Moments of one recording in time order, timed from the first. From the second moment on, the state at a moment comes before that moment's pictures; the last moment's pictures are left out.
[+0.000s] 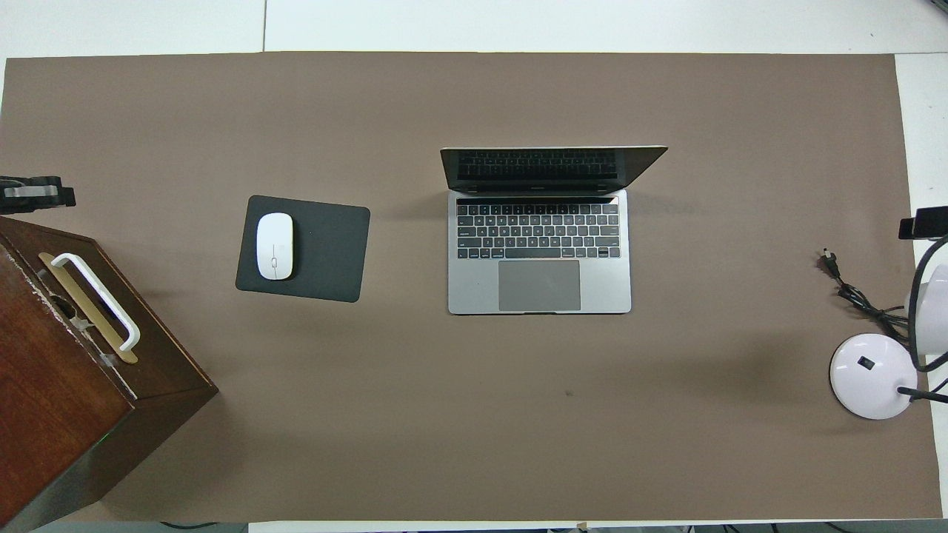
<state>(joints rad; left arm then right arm) 0.00 -0.11 0.01 -1.85 -0.05 2.02 0.03 -0.10 -0.18 -0.04 -1.79 0.02 1.76 0.02</state>
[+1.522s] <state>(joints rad) -0.40 -0.18 0.00 -2.58 -0.06 3.18 -0.02 -0.10 0.44 -0.04 -1.28 0.01 2.02 -0.02</state>
